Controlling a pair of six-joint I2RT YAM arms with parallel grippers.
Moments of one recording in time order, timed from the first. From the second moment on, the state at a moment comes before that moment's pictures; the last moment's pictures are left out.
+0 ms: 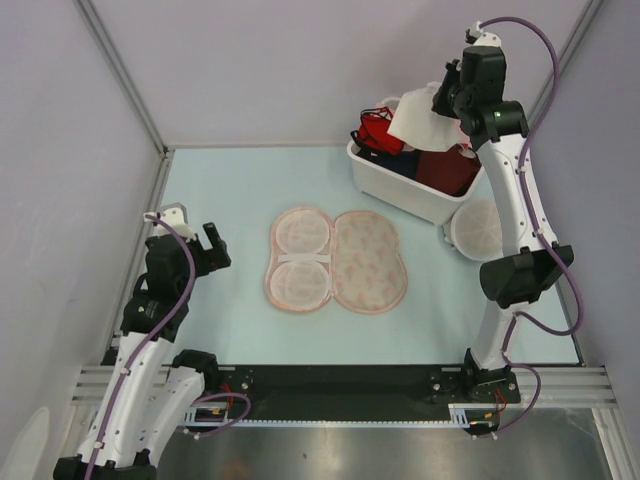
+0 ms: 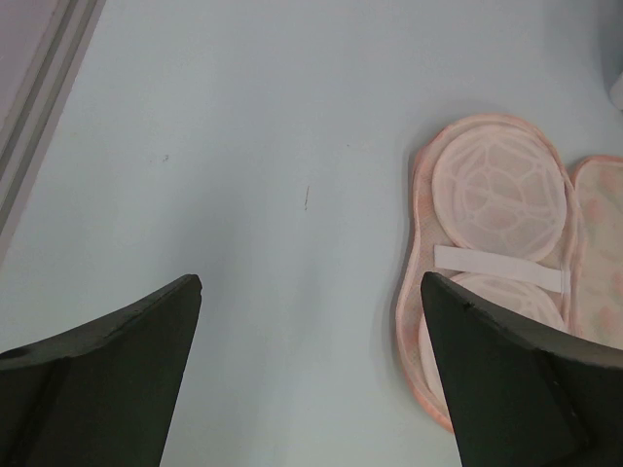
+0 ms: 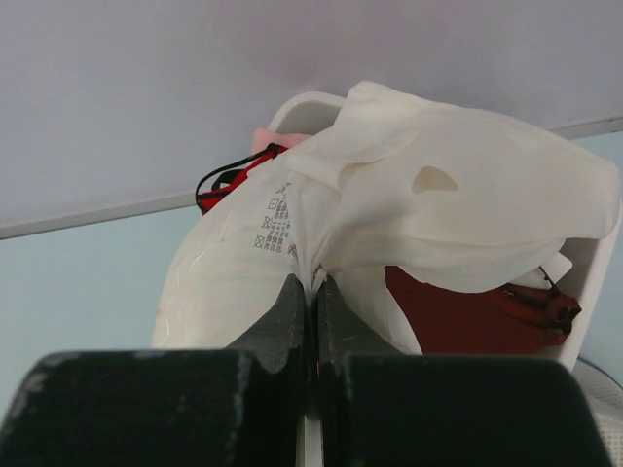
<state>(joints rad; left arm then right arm) -0.16 0.63 0.73 -0.54 -0.23 -0.28 0.20 1.89 2.30 -0.75 0.15 0.32</state>
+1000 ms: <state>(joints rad) -0.16 0.64 0.73 -0.54 -0.23 -0.28 0.21 2.18 2.24 -0.56 -0.03 0.28</state>
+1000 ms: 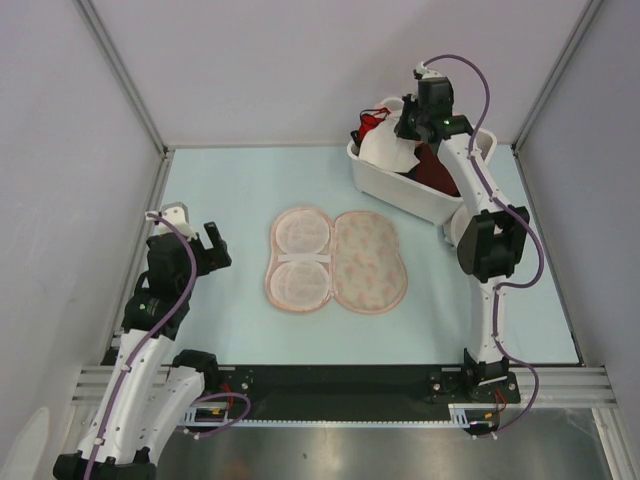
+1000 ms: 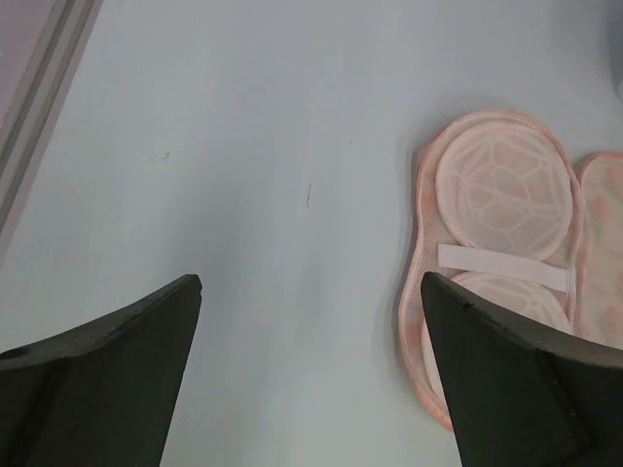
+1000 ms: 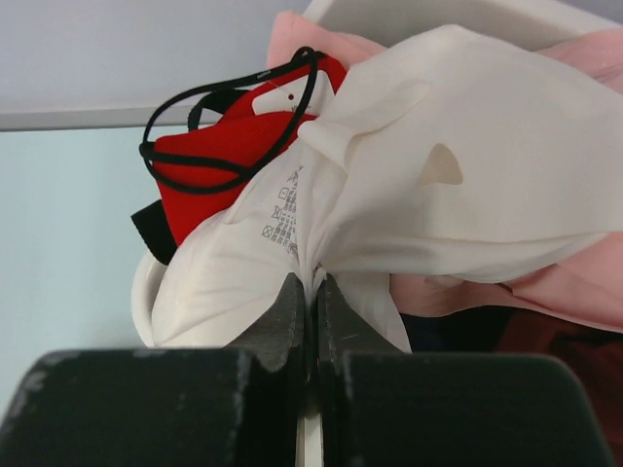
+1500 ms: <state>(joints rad) -0.16 0.63 0.73 -0.54 -0.23 -0.27 0.20 2.18 2.24 -0.61 0.08 0.28</state>
